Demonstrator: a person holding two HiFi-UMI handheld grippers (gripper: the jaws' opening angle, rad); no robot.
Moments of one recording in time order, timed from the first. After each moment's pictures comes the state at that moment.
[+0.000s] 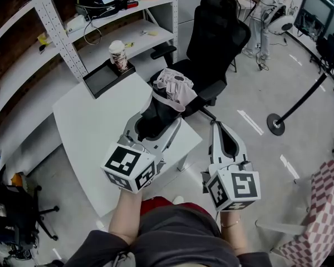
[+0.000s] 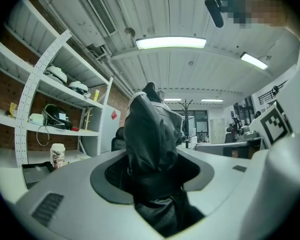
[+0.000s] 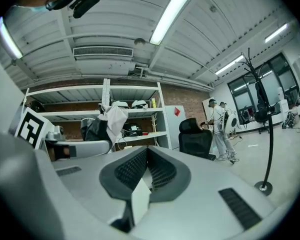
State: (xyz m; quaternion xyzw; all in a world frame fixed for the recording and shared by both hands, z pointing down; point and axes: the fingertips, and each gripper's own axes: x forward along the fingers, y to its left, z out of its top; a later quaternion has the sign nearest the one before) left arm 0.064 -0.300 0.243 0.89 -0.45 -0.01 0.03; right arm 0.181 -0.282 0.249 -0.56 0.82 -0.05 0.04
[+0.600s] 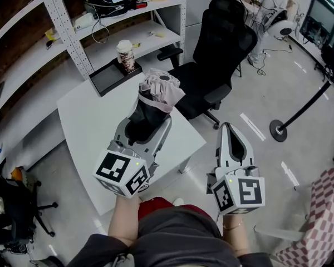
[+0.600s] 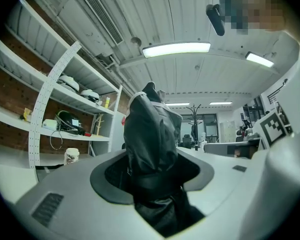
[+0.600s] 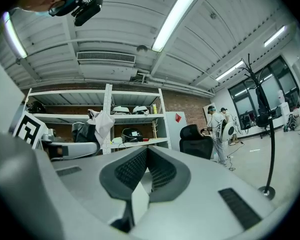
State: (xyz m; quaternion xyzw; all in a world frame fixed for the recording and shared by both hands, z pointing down) left arm 0.019 -0.286 0.229 0.86 -0.50 -0.04 0.02; right arm 0.180 -0.276 0.230 -0.56 0.82 -0.03 0.06
